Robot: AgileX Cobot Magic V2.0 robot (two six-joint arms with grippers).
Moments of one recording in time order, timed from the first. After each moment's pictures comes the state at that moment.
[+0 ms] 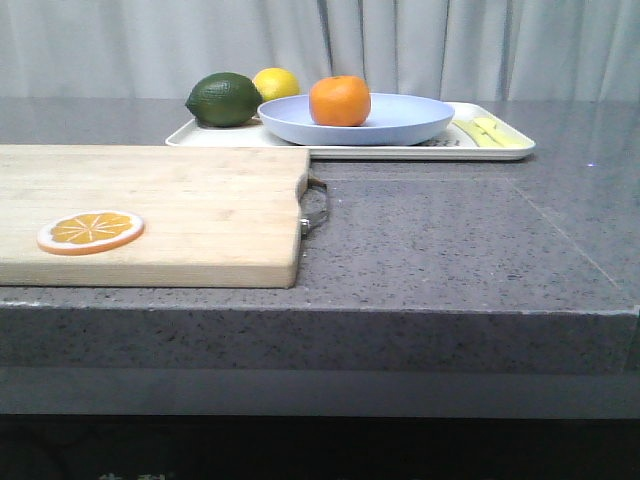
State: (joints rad) left arm -0.05 0.00 0.00 -0.07 0.09 -0.04; right arm 0.22 0.47 -0.75 0.00 0.85 0.01
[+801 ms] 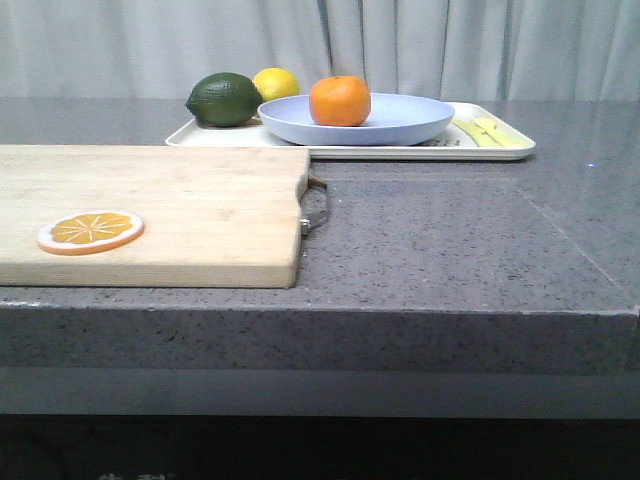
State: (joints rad) left arm -0.05 0.00 0.00 -0.07 0.09 -0.04; right arm 0.06 0.20 -0.36 0.00 0.40 0.01
